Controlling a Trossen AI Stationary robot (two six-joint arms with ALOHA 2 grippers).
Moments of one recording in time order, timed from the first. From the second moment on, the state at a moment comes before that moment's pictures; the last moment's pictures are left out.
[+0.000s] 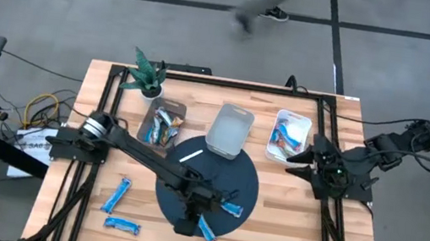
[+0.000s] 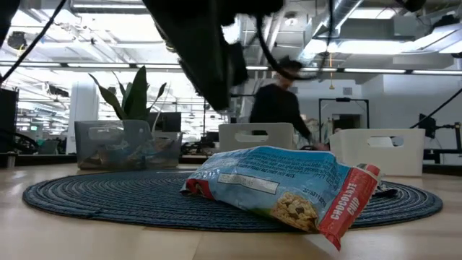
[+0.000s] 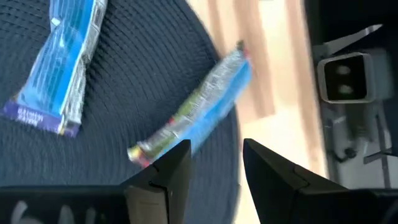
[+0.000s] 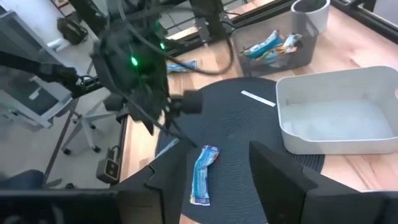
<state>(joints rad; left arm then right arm) -0.34 2.05 1.60 -0.66 0.26 -0.24 0.53 0.73 0.98 -0.78 0.39 0.59</state>
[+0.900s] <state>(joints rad) -0.38 2.16 1.68 -0.72 0.13 -0.04 0.53 0.68 0.98 -0.78 0.40 0.56</state>
